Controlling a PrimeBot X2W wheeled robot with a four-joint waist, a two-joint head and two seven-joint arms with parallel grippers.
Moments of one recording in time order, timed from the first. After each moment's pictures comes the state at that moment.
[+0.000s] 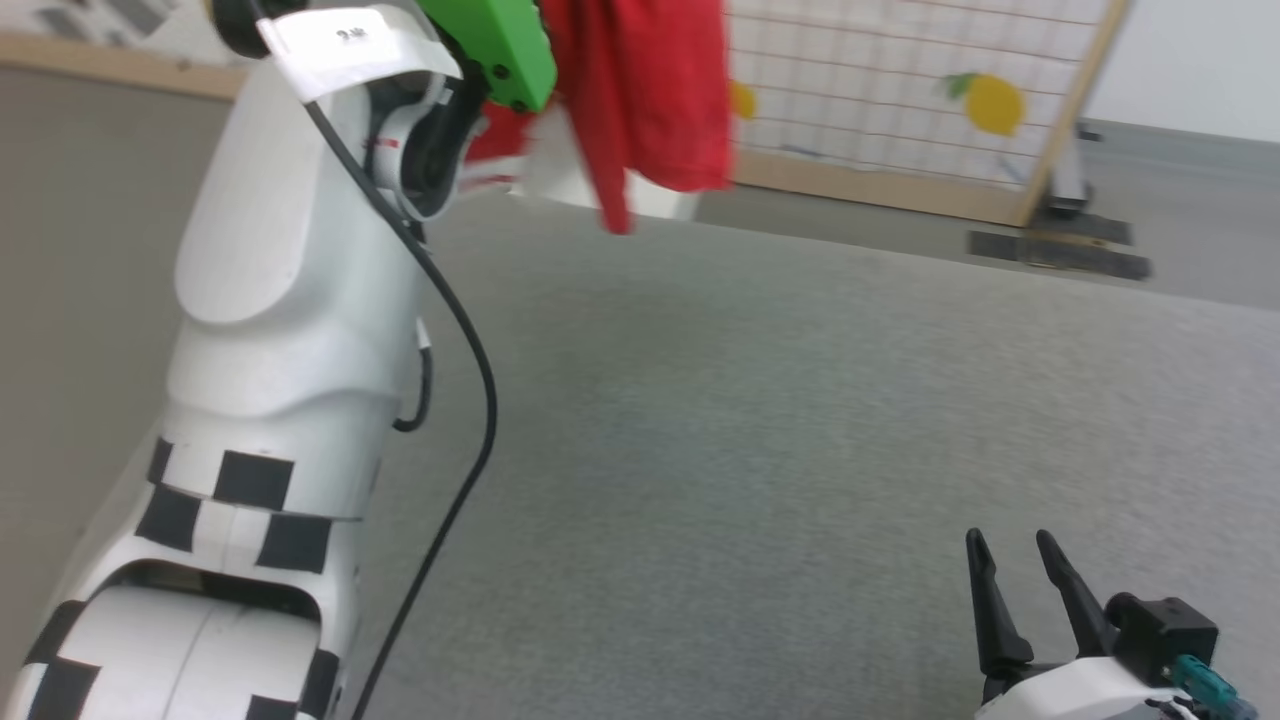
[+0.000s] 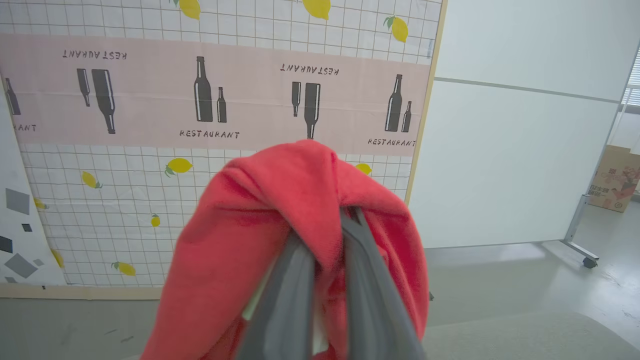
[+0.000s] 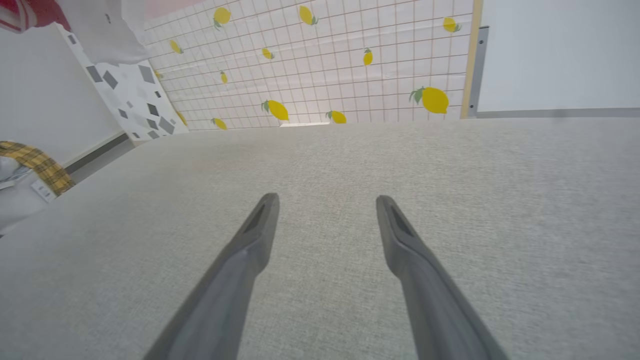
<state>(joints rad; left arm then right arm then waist) -1.08 0.09 -0.25 0.50 -0.49 -0.10 0.22 0.06 -0.05 -0.02 0.26 0.22 0.13 -0.26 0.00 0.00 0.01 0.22</state>
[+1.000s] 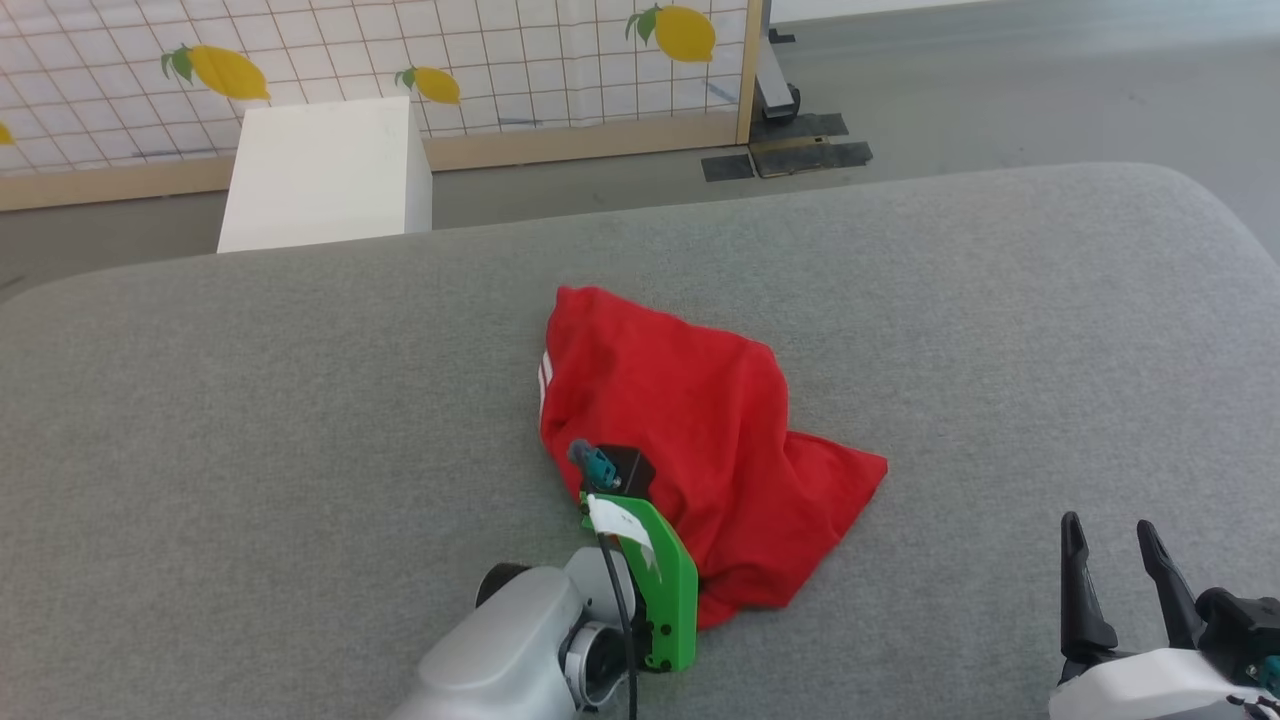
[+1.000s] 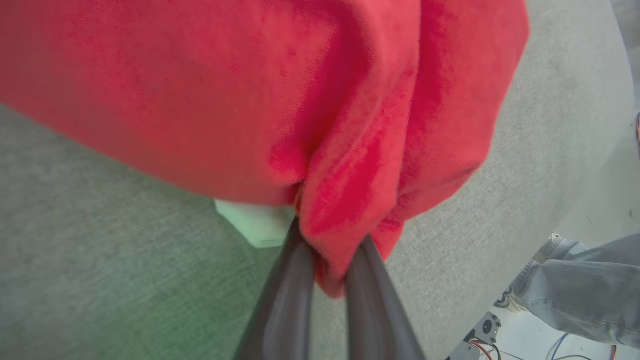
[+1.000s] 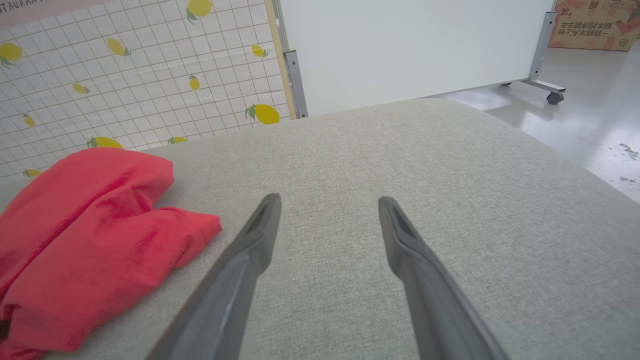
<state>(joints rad) -0.55 0.05 -0.84 0.74 -0.91 0.02 0.39 0.06 -0.05 -0.18 0.23 0.16 0.13 -0.26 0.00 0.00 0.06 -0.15</state>
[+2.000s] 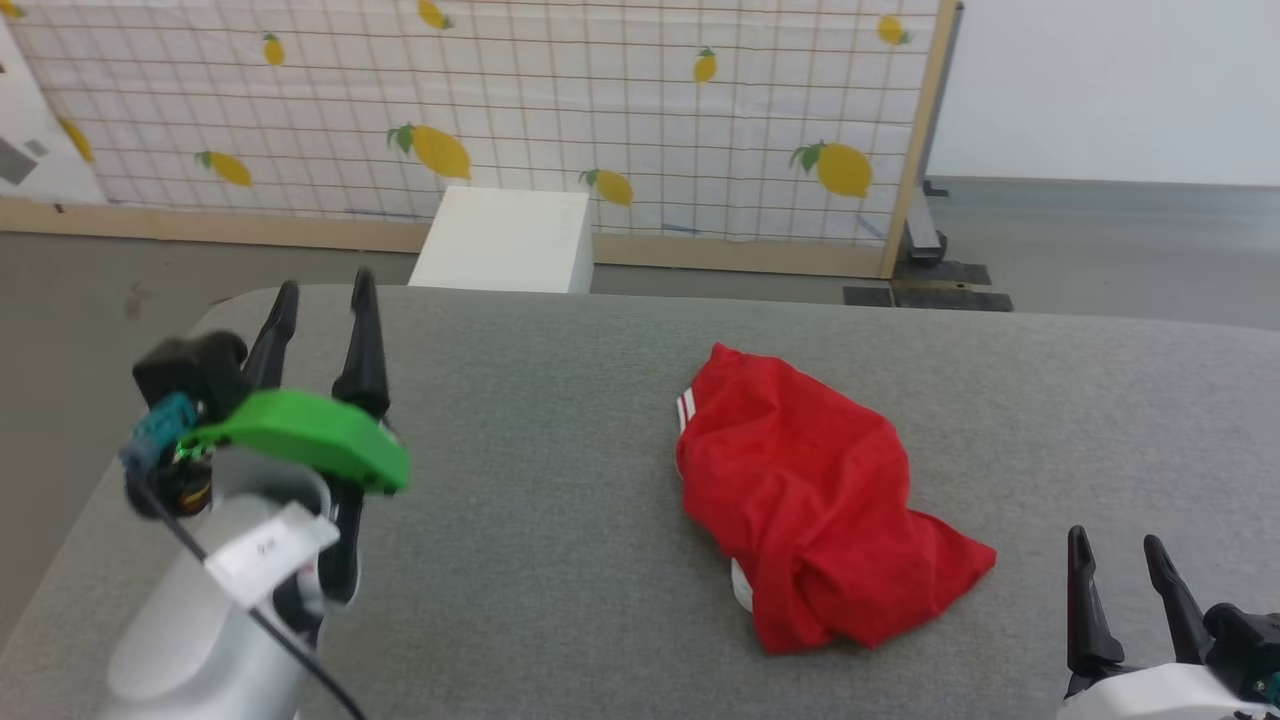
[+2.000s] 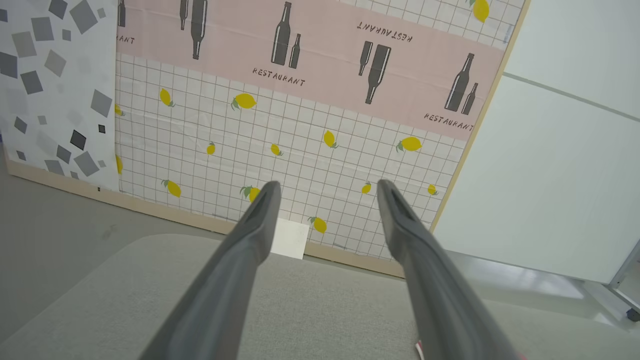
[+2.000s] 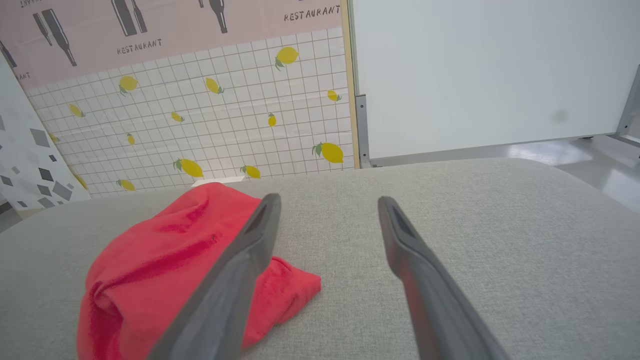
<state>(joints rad) -0.43 0.40 -0.43 0.27 -0.79 0.20 -0.25 0.09 -0.05 -0.19 0.22 0.17 0.13 -0.26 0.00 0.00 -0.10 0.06</state>
